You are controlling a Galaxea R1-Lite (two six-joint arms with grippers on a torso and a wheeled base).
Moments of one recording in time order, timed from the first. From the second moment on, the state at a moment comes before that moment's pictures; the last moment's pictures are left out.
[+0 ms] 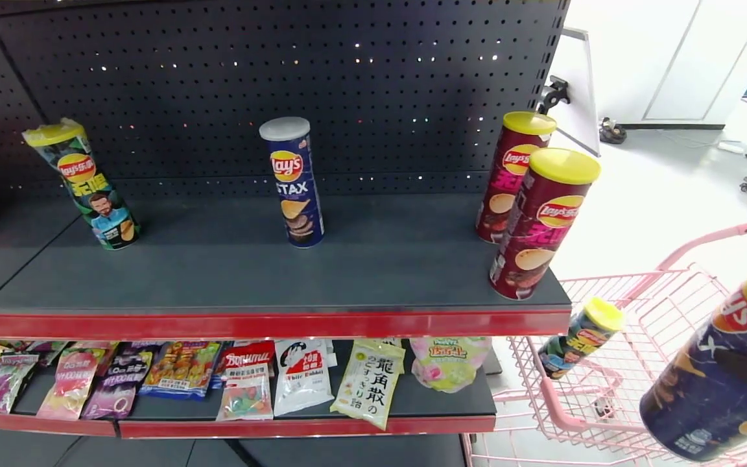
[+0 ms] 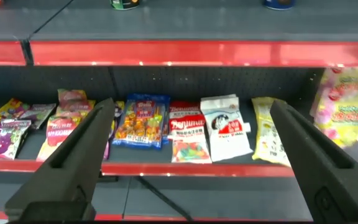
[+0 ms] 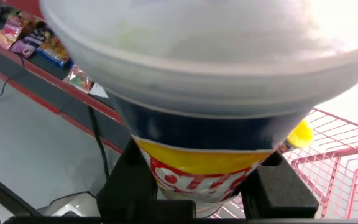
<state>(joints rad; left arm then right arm) 0.00 0.00 0.00 0.00 0.03 0.00 0.33 0.78 -0.52 -0.01 0.15 -0.18</state>
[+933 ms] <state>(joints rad) 0.00 0.00 0.00 0.00 0.03 0.01 0.34 0.73 -0.51 -0.01 0.25 -0.17</state>
